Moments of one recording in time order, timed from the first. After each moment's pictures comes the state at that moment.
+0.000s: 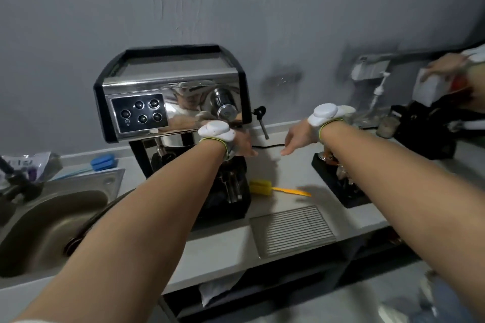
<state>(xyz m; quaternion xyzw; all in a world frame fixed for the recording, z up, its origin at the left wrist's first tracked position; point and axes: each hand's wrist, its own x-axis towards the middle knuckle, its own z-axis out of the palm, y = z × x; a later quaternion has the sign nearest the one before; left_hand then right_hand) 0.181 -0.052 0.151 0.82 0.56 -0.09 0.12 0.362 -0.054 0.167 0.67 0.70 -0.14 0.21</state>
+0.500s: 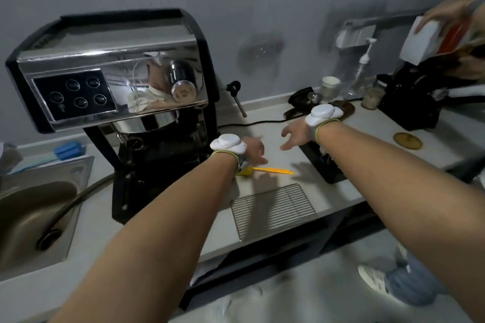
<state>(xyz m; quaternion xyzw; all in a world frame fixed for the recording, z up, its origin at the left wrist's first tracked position) 0.263 -0.048 0.074 0.86 0.47 -0.13 0.15 0.424 -0.046 0.097 0.70 0.68 -0.14 0.19</state>
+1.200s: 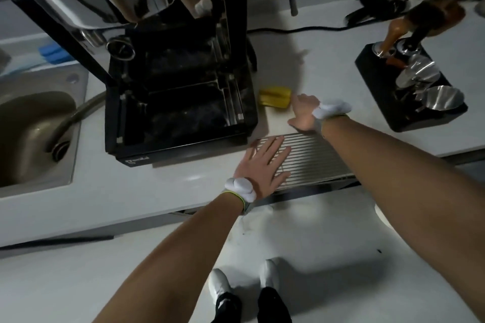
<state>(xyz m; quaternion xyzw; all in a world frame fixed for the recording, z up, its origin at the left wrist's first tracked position) 0.206 -0.101 -0.207 0.89 0.44 -0.04 0.06 0.382 0.020 -0.141 0.66 0.73 -0.14 0.13</state>
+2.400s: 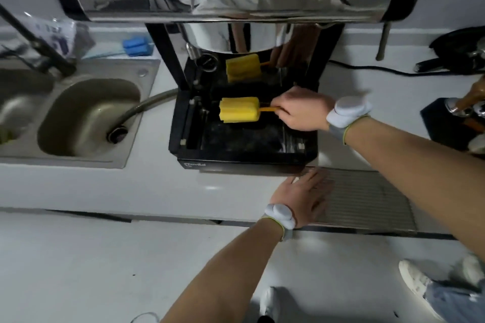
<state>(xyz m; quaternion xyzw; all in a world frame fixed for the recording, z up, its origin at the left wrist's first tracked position) 0.198 -0.098 -0.220 0.86 0.48 0.10 0.16 0.235 0.045 -0.021 0.40 0.90 -0.14 0.08</state>
